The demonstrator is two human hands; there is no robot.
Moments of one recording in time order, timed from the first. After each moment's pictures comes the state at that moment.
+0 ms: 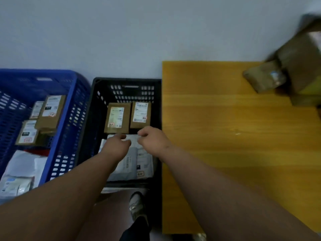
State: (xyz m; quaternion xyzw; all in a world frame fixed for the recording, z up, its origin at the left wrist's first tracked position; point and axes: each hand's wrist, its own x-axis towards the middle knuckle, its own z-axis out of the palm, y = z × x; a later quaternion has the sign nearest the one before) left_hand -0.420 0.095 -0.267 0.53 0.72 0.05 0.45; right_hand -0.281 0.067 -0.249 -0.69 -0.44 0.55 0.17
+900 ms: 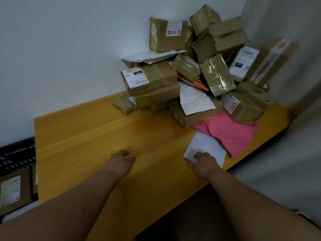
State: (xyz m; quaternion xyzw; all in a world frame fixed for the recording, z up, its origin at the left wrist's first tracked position) left_hand -0.080 -0.064 -0.194 0.70 0.51 -0.06 0.49; right_hand 0.117 -0.269 -0.214 -0.92 -0.22 0.32 0.03
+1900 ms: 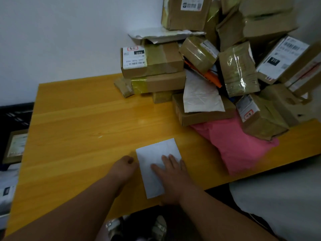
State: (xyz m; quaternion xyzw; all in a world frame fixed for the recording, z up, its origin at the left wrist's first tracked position) left_hand -0.021 -0.149 -0.235 0.60 0.62 -0.05 0.51; right_hand 0.126 -0.271 -0.279 -0.72 -0.63 0.27 -0.12
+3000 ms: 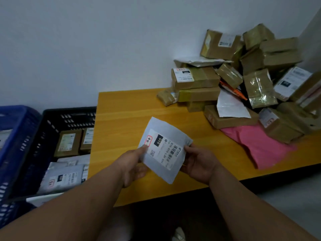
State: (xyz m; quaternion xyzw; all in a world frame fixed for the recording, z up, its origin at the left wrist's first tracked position) left_hand -0.191 -0.132 -0.159 0.35 0.57 0.08 0.74; right_hand 0.005 -0.240 -0.160 -0.45 -0.05 0.67 0.59
